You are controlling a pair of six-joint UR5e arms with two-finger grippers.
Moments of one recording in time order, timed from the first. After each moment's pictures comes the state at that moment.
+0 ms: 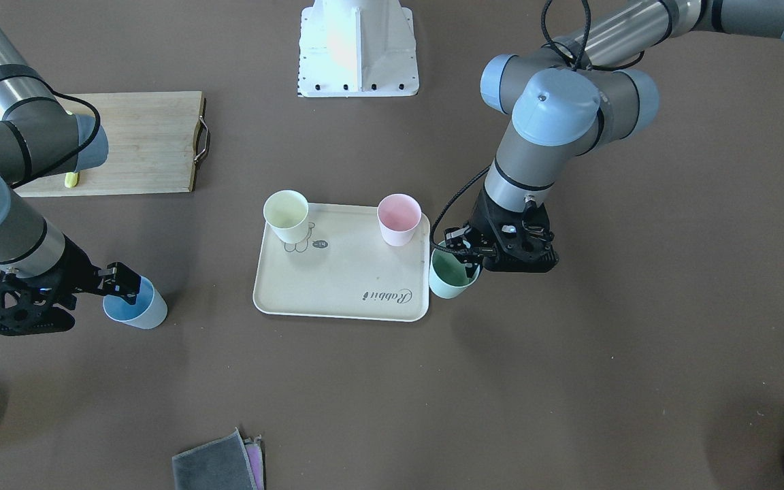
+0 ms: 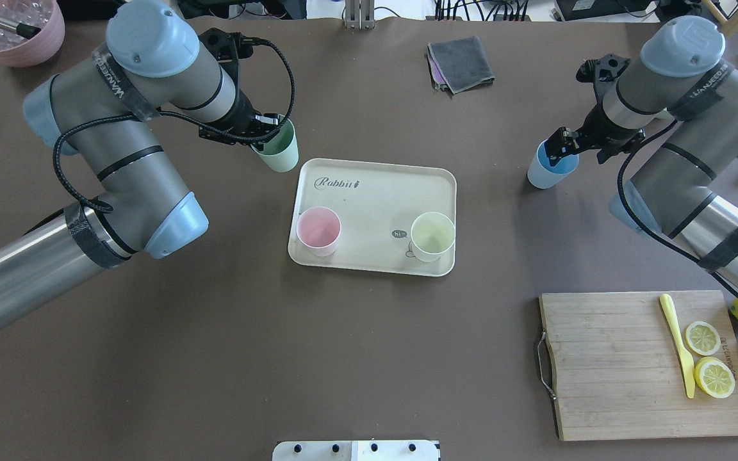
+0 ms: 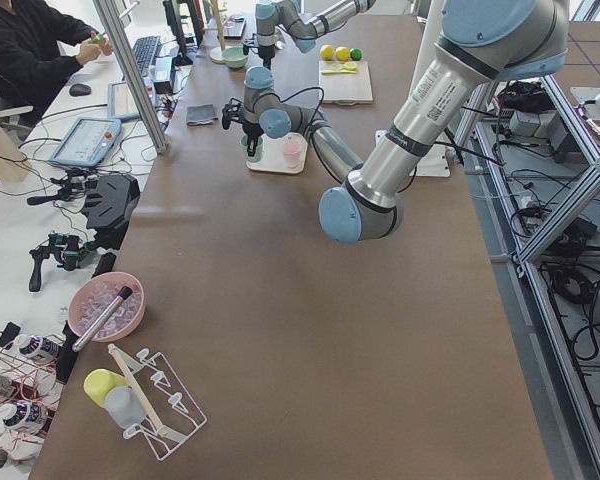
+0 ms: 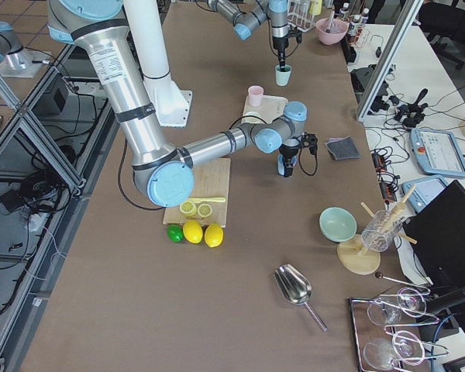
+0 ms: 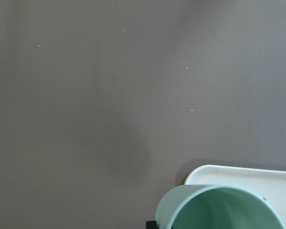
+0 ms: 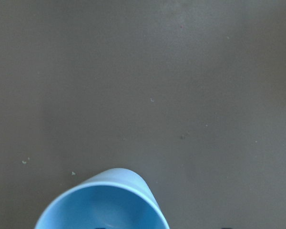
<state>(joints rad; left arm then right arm) -0.78 -2.25 -1.57 -1.77 -1.97 -1.08 0.93 -1.17 1.48 -1.32 2.12 0.78</state>
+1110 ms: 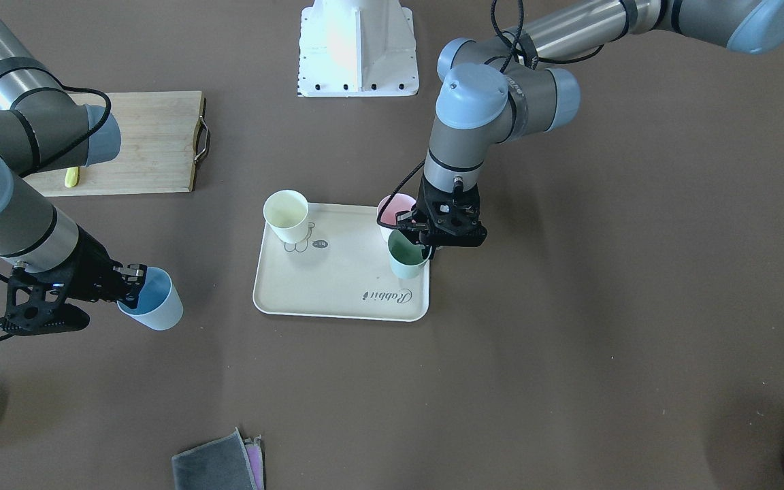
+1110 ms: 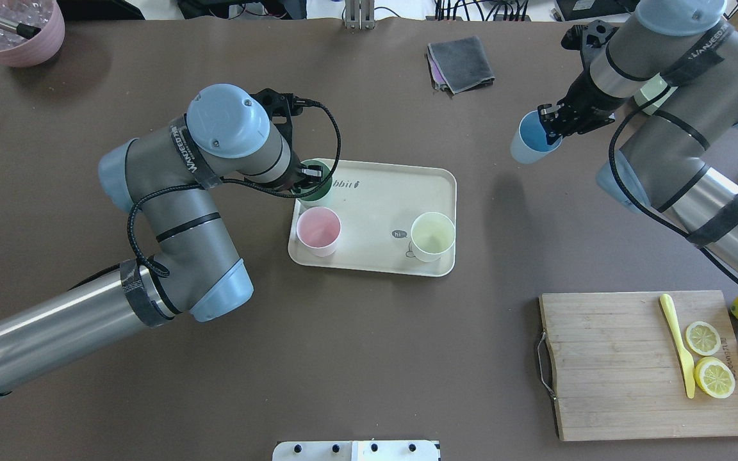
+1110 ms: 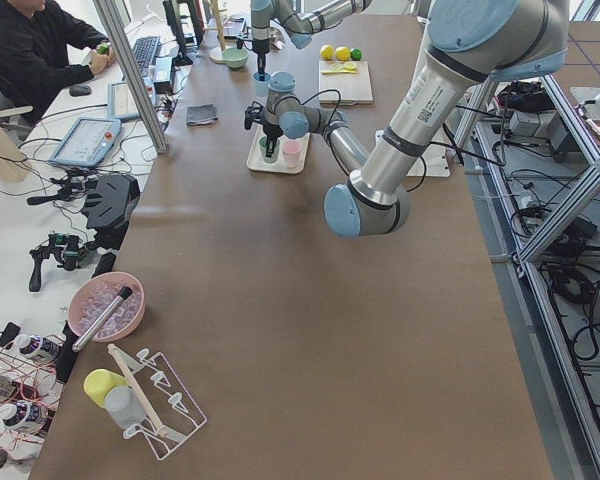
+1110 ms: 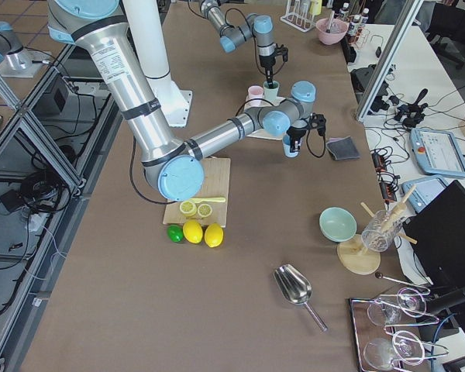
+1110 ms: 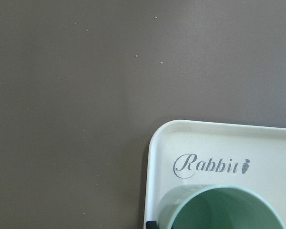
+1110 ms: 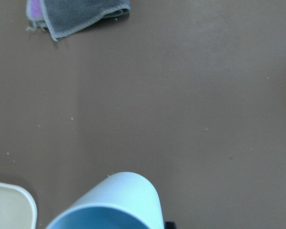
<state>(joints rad) -0.62 -2.29 -1.52 -1.78 -1.81 -1.16 0.98 -1.07 1.53 -1.40 2.20 0.79</state>
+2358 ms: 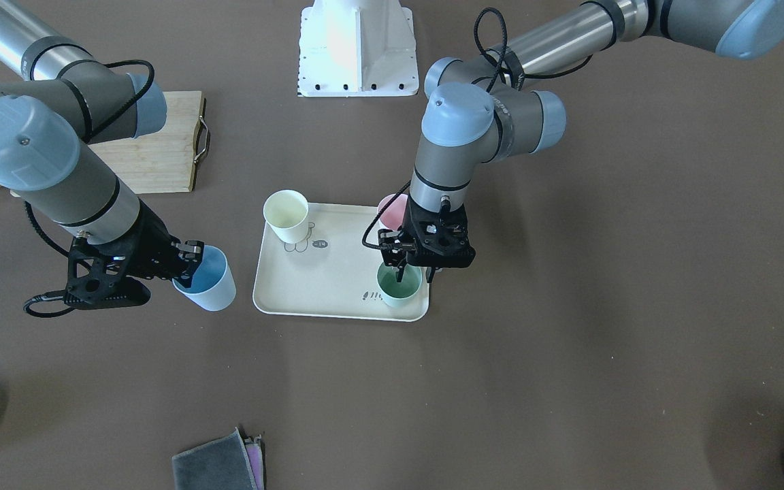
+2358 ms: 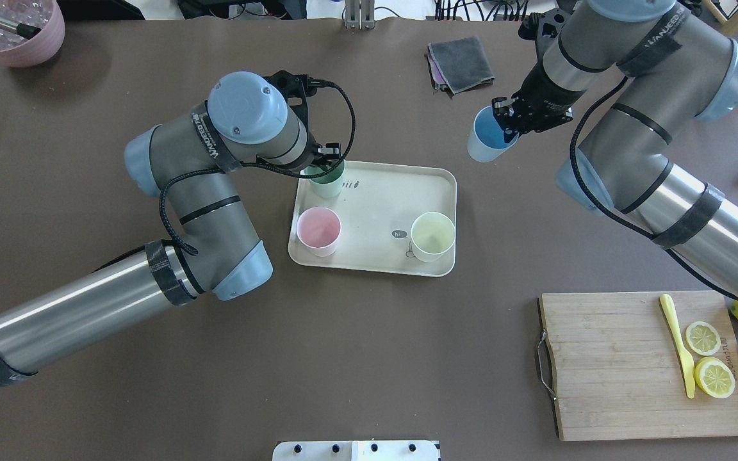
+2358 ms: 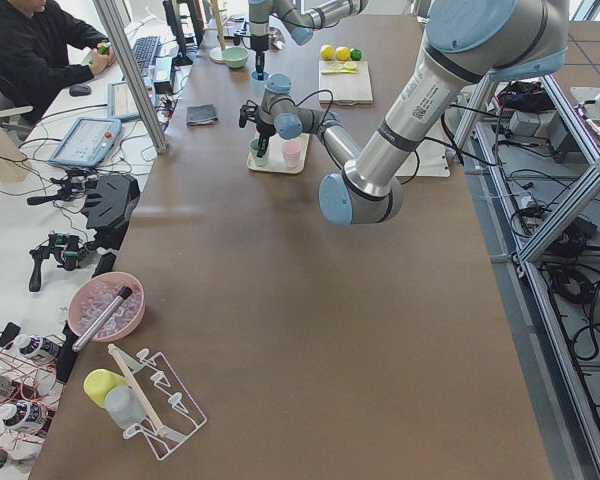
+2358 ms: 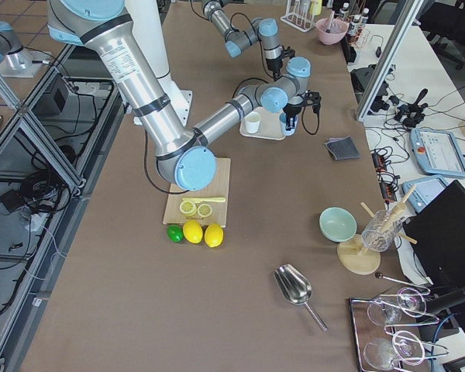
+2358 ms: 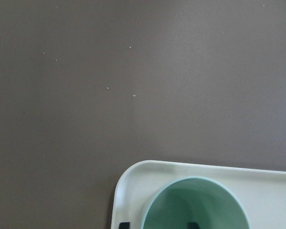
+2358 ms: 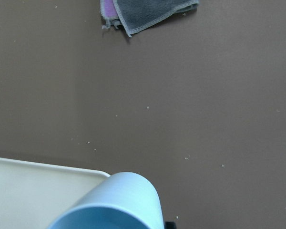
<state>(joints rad) -0.67 -2.35 -1.44 -1.87 -1.81 -1.16 0.90 -0.99 1.59 -1.47 2.17 0.93</state>
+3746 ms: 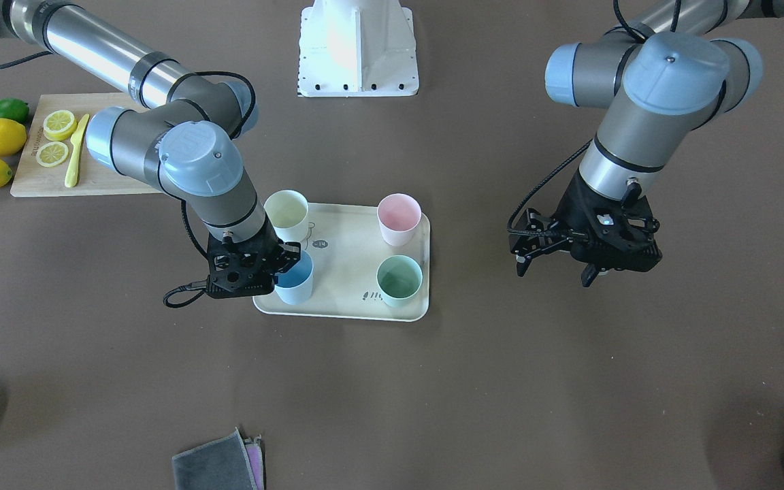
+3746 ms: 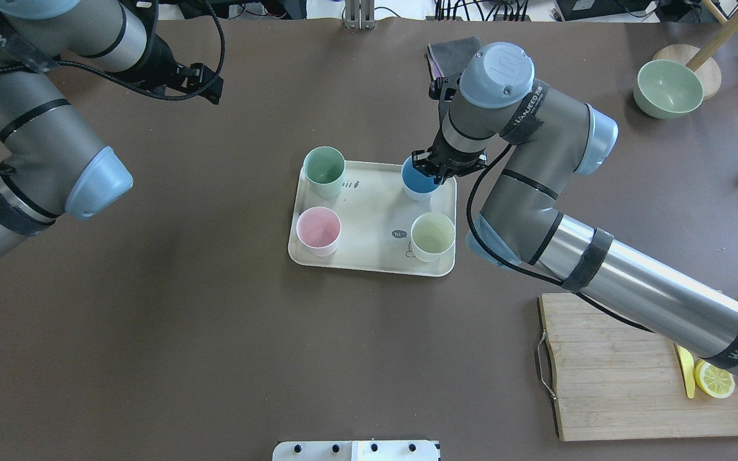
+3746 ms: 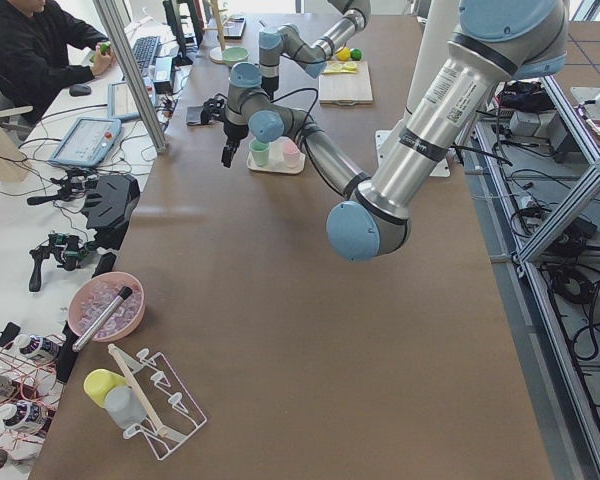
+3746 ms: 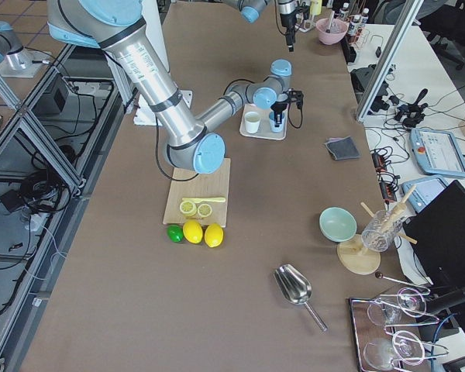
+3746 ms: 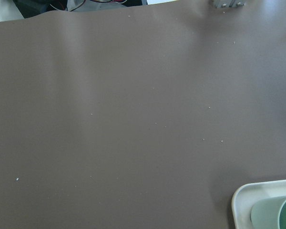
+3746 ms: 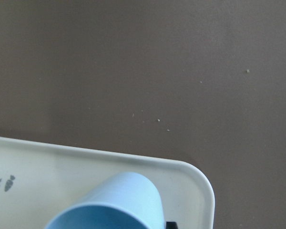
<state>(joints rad) -0.94 -2.15 -1.67 -1.76 -2.00 -0.80 0.72 -0.86 1.42 -1.37 2.01 1.05</state>
